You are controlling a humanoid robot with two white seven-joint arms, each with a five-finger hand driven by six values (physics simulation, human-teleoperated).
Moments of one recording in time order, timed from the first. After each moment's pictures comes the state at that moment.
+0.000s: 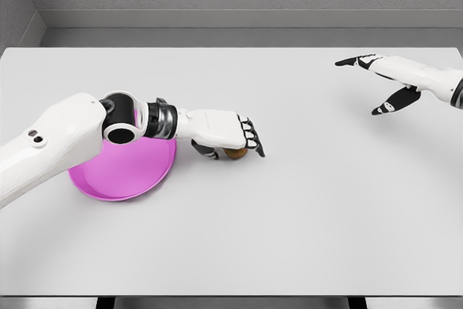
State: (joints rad) left arm -1.00 0.45 -1.27 -1.22 -0.52 -0.61 -0.28; right arm -0.67 -0.70 0.45 -1.06 0.18 -0.61 0.61
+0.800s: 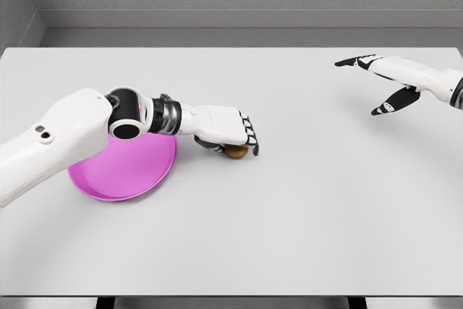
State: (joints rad) left arm -1.02 0.42 -1.27 -1.18 -0.55 -0.61 -0.28; right arm -0.67 -0.70 0.45 -1.06 0.18 -0.61 0.61
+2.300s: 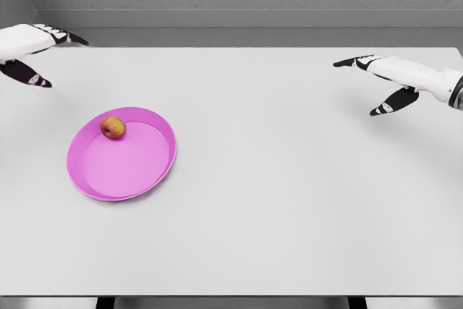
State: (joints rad) left arm -1.01 0.91 -1.00 -0.93 -0.16 -0.61 -0.28; right arm -0.67 -0.70 0.45 -1.07 0.18 -0.61 0.61
